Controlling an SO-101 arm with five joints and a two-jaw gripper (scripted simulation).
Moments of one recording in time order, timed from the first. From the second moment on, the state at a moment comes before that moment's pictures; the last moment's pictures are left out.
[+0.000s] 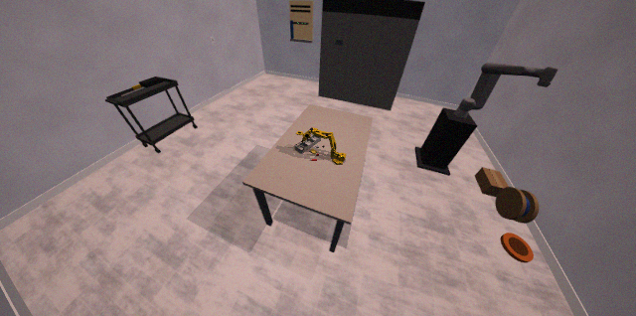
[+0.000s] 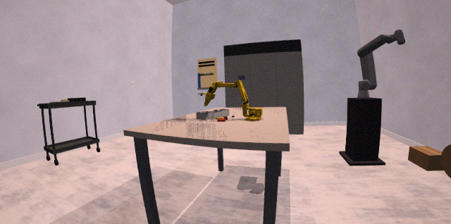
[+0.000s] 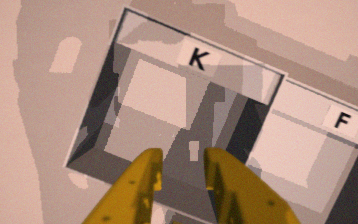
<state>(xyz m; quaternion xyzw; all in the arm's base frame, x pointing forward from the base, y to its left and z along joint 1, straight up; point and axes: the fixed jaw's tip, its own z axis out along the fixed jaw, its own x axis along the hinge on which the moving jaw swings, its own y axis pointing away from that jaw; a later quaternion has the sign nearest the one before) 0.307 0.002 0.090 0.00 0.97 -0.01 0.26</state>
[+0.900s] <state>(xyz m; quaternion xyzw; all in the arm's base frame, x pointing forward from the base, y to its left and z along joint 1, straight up) 0.281 0.002 0.152 0.00 0.97 -0.01 0.26</state>
